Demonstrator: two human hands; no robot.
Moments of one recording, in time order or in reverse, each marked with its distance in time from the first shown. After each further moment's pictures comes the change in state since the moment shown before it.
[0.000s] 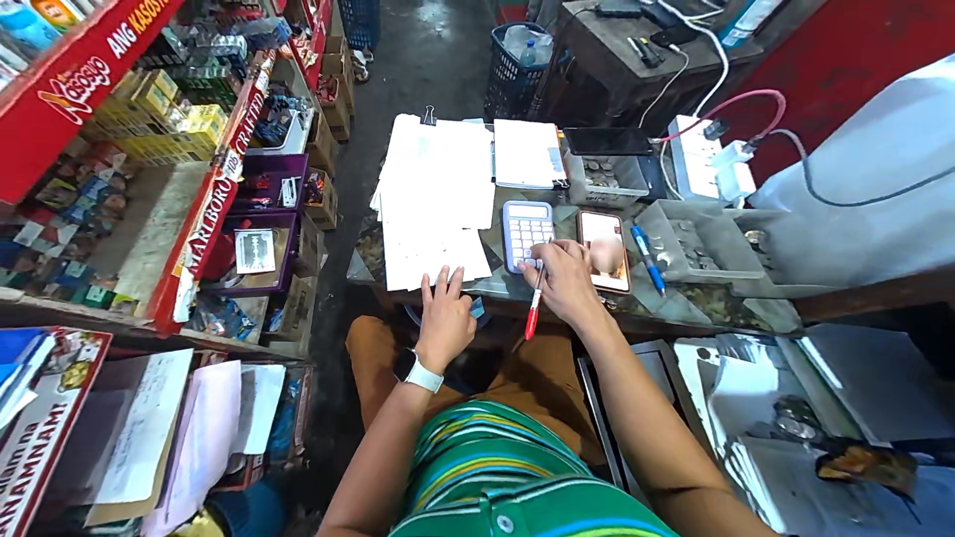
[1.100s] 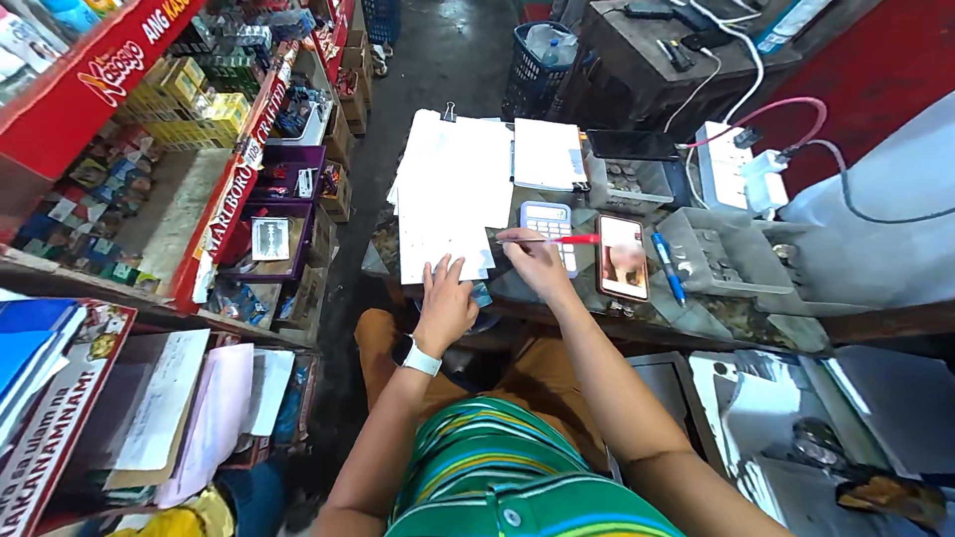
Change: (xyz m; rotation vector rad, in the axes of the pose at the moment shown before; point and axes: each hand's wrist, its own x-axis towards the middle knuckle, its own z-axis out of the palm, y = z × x) left_hand 0.005 -0.022 -0.011 -0.107 0.082 -0.006; right_hand 0.043 -0.054 0.018 0.644 -0.041 0.197
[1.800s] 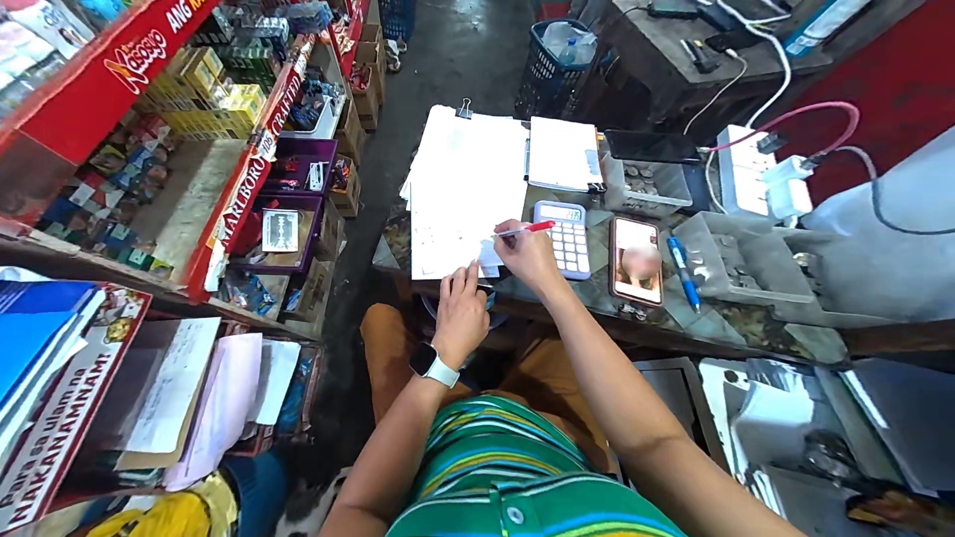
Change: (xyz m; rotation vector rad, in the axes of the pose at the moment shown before) left_hand -0.014 0.011 0.021 0.148 0.042 -0.004; right_hand 0.023 0.002 0.027 -0.358 -0.016 -0.165
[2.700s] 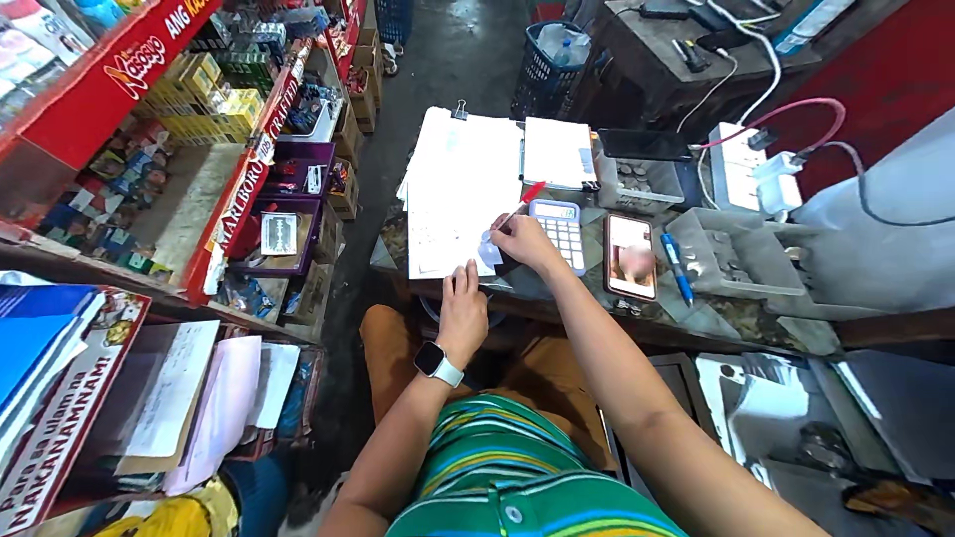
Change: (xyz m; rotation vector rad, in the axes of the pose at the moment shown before) left_hand 0.002 0.012 0.002 0.108 -0.069 -0.020; right_hand 0.030 0.017 -0.008 0.021 -0.234 0.115
